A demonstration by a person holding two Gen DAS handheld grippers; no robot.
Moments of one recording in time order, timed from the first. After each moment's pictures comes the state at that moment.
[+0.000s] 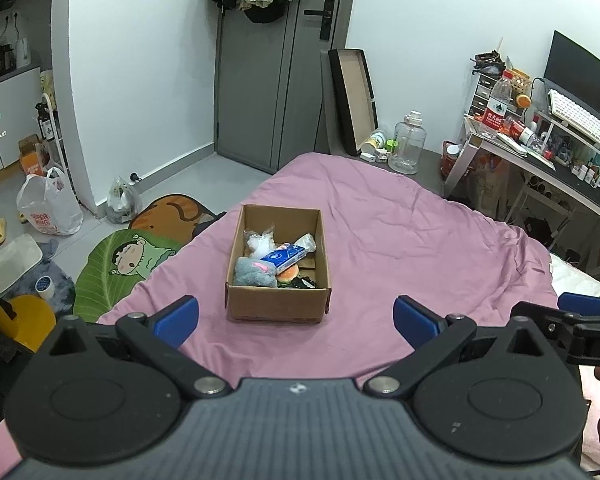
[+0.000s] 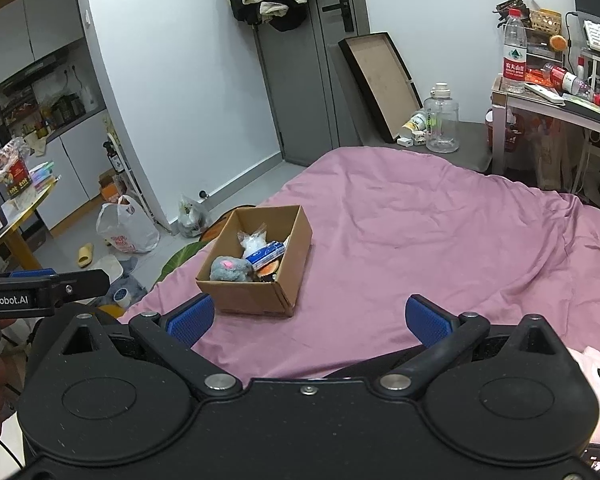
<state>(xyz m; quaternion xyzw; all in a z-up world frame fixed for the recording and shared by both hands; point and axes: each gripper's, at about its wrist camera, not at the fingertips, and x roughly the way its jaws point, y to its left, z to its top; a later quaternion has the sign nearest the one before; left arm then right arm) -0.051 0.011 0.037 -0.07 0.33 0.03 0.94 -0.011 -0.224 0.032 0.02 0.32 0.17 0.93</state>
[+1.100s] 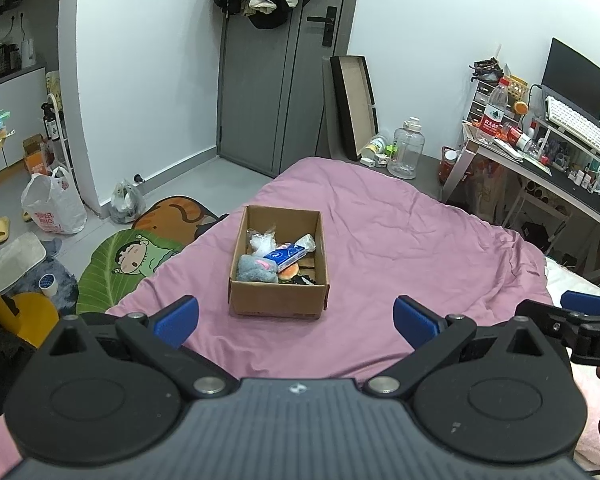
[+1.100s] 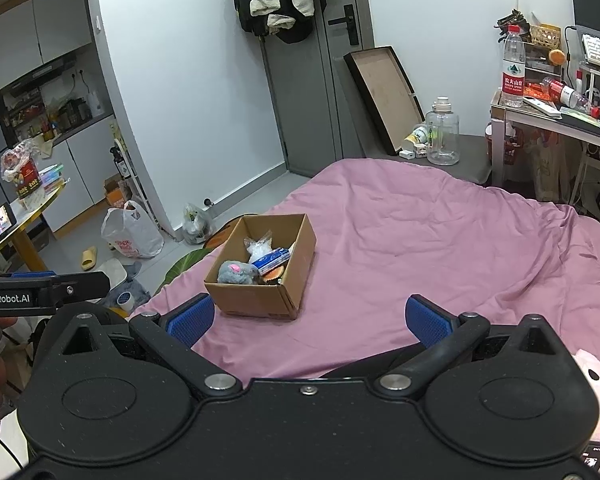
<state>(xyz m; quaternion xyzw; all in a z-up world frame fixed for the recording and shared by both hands) -0.072 0.009 0.045 -0.07 0.33 0.04 0.94 -0.028 -0.228 0.040 0.01 0.31 0.18 0.93</state>
